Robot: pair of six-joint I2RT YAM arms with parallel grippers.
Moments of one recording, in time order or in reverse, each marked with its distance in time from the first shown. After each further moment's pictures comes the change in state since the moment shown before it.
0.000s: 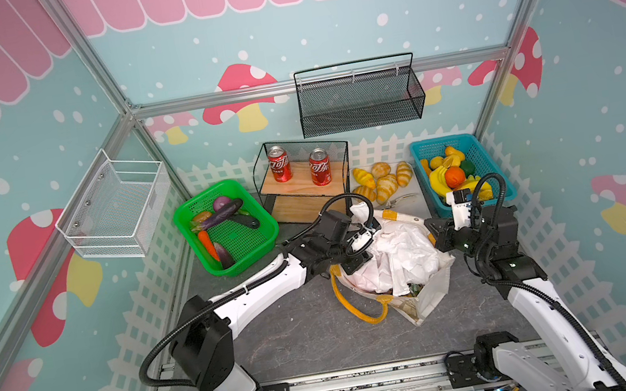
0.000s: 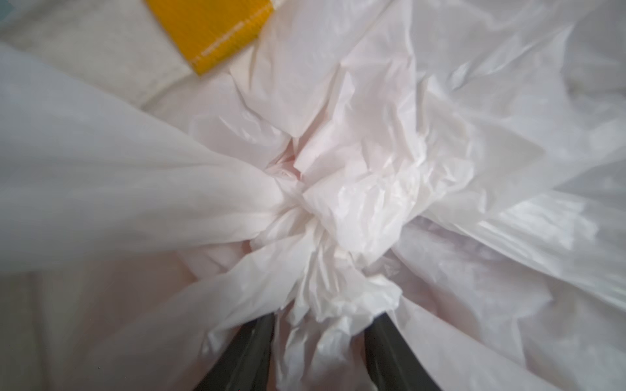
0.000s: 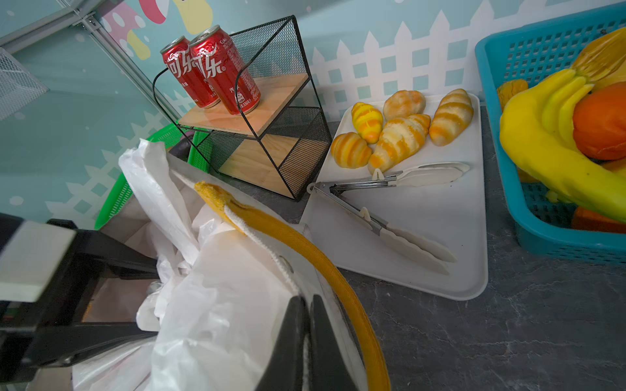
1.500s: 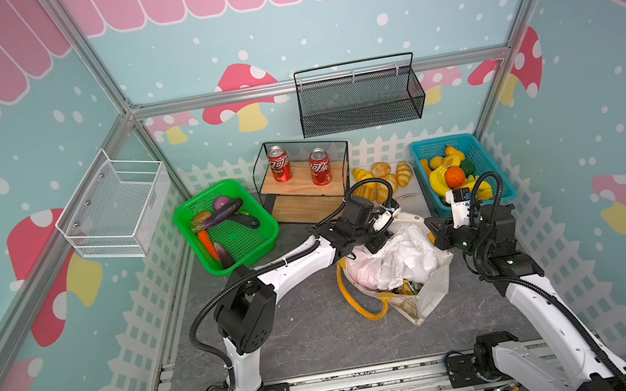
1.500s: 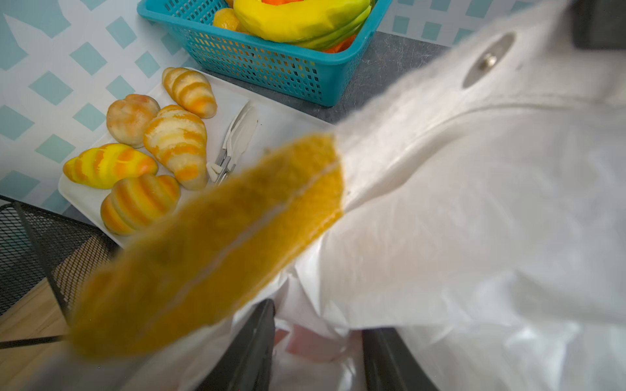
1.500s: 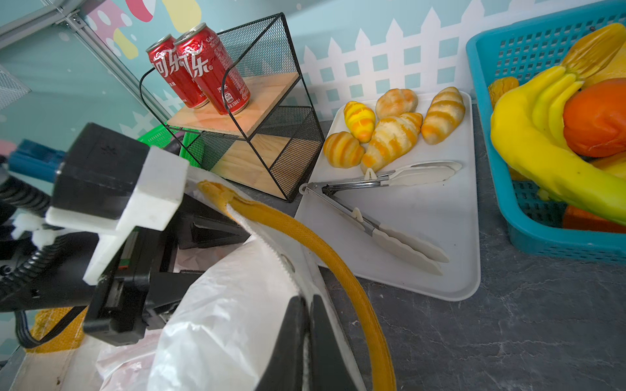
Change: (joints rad) left arm -0.015 0.262 0.234 0.179 -0.018 -0.126; right arm -0.006 0.030 0.000 0.024 0.015 -0.003
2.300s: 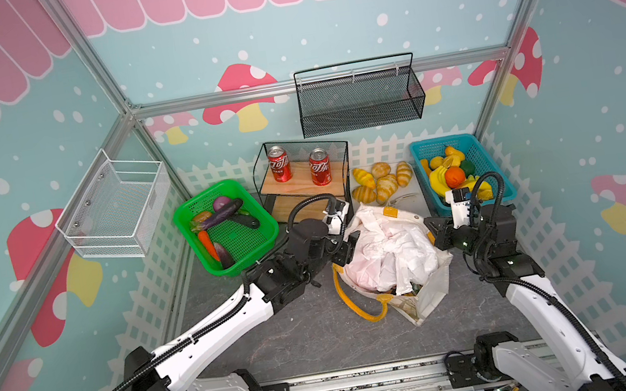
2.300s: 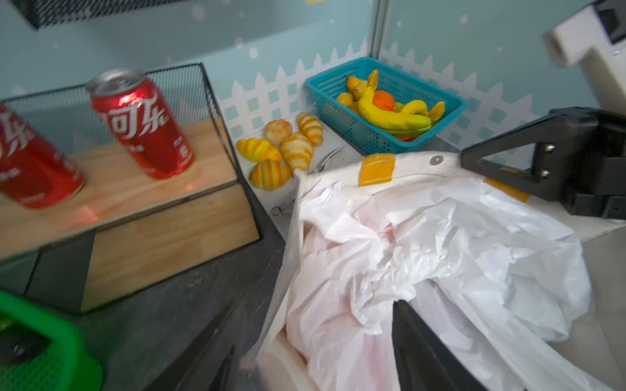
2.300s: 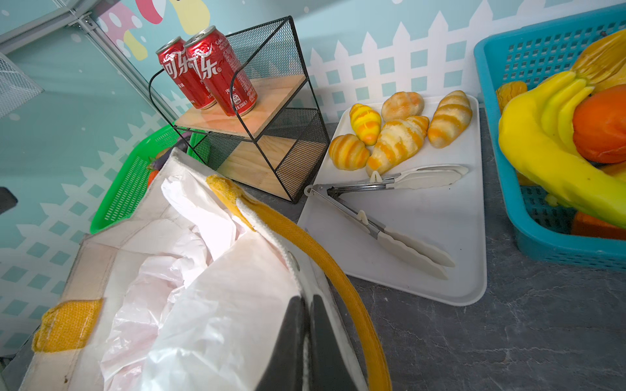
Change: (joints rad) left arm -0.046 -0.692 -0.448 -0.059 -0.387 -0.392; right arm 0.000 -0.005 0.000 0.006 -0.020 -0.001
